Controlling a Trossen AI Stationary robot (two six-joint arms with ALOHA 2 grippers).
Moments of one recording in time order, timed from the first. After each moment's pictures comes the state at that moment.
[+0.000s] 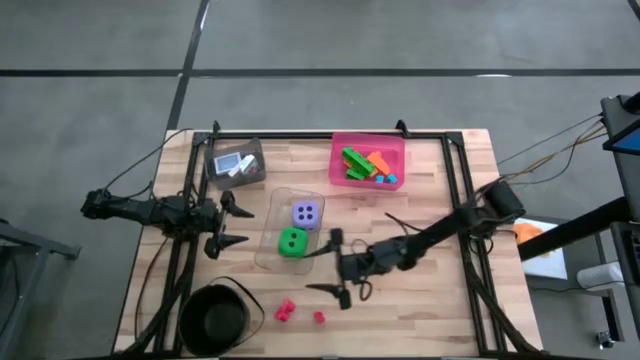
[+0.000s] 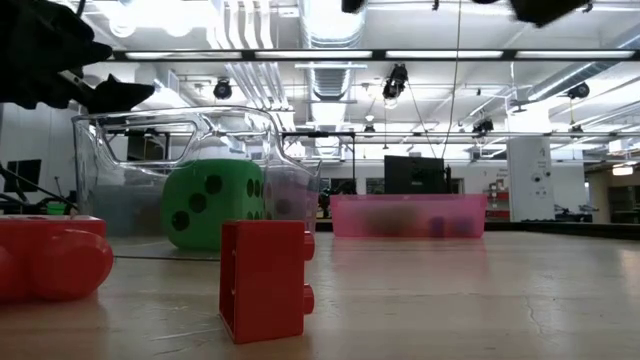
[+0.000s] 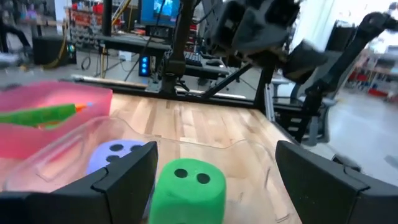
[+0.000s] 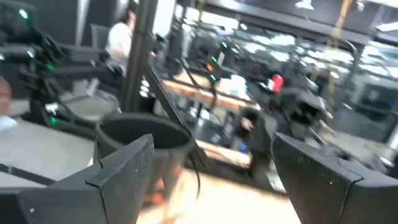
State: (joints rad) left arm -0.20 0.03 0.02 -0.02 -0.07 -0.15; right arm 0.39 1.85 1.00 0.95 0.24 -0.23
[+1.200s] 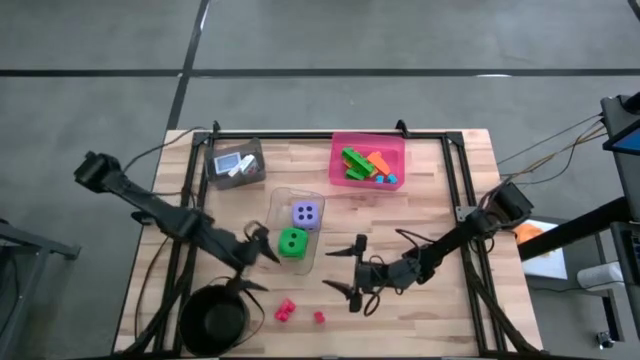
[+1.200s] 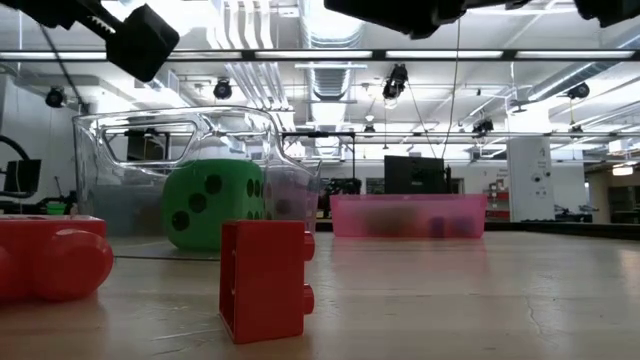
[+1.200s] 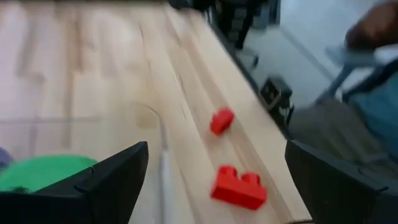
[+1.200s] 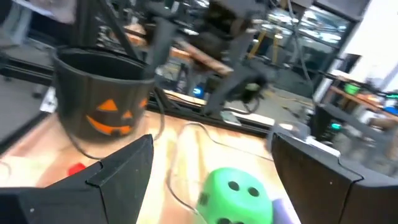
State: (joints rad) left arm -0.47 1.07 0.58 -0.03 -0.01 -0.21; right arm 0.53 1.79 0.85 0.90 0.65 -0.24
